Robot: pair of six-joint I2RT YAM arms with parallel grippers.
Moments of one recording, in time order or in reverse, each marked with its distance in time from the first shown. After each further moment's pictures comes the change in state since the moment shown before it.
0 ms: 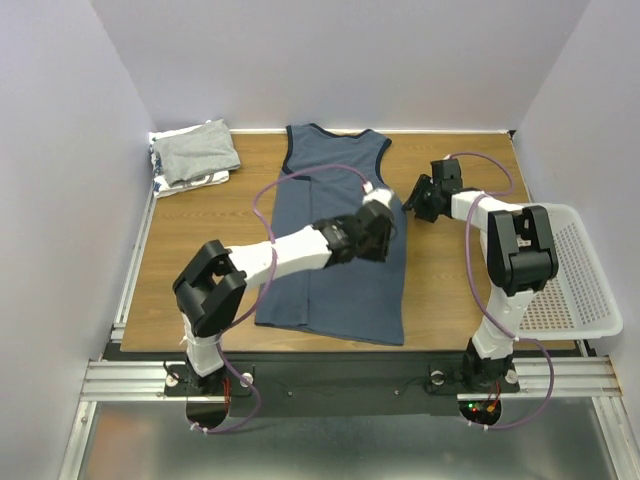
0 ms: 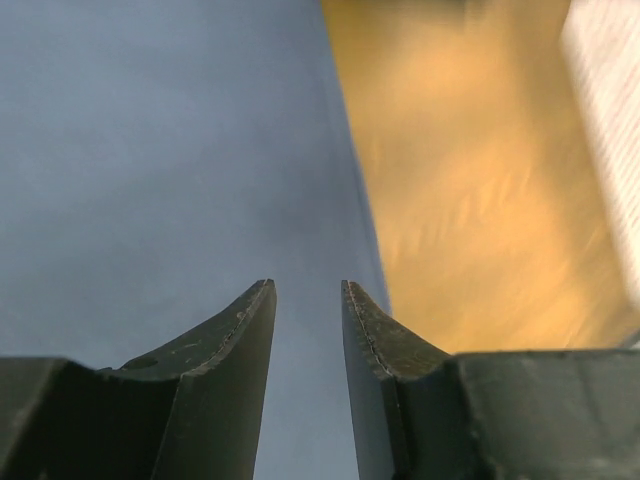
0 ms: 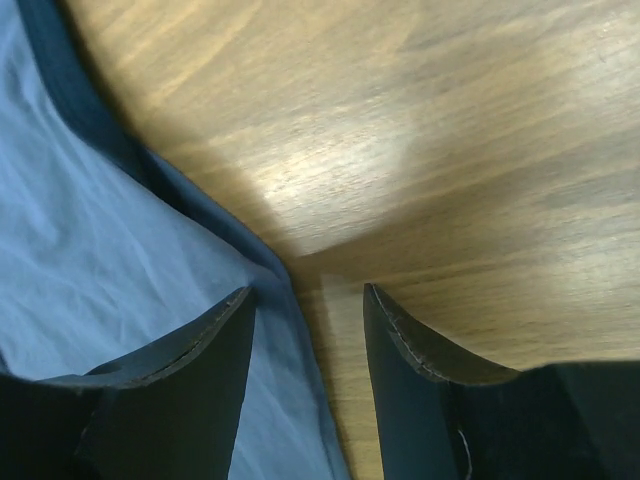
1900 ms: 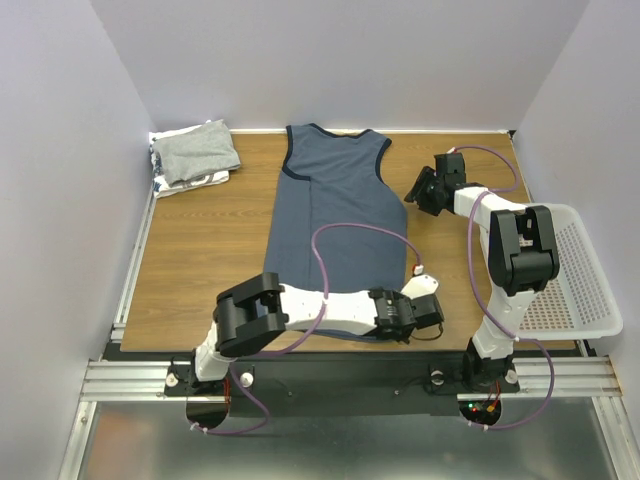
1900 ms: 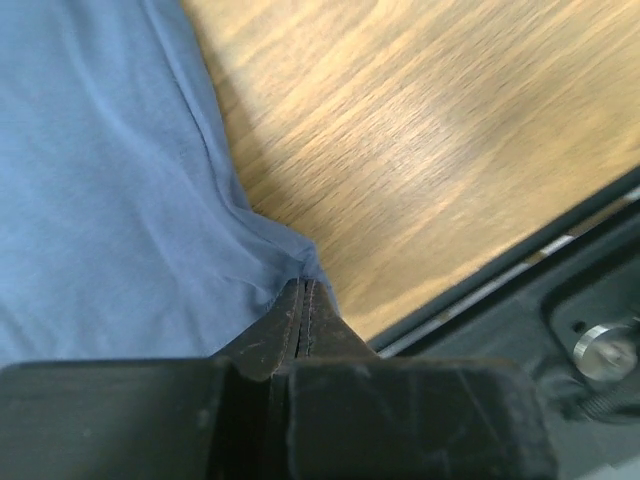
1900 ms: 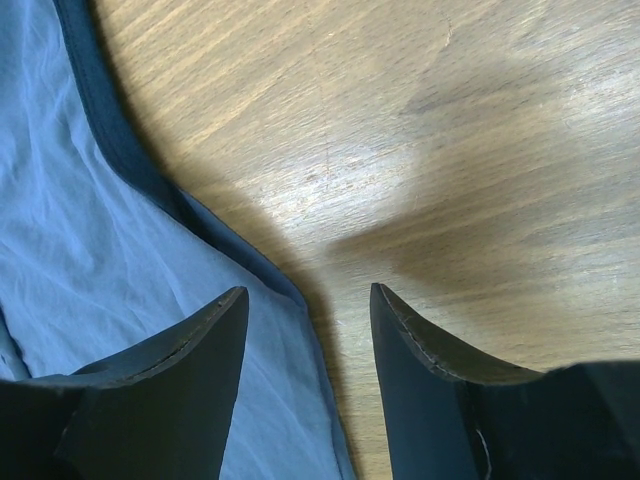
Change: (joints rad) left arm -0.455 0.200 0.054 -0.232 -0.175 -0.102; right arm -0.015 -0.001 0.048 0.000 0.006 -0.002
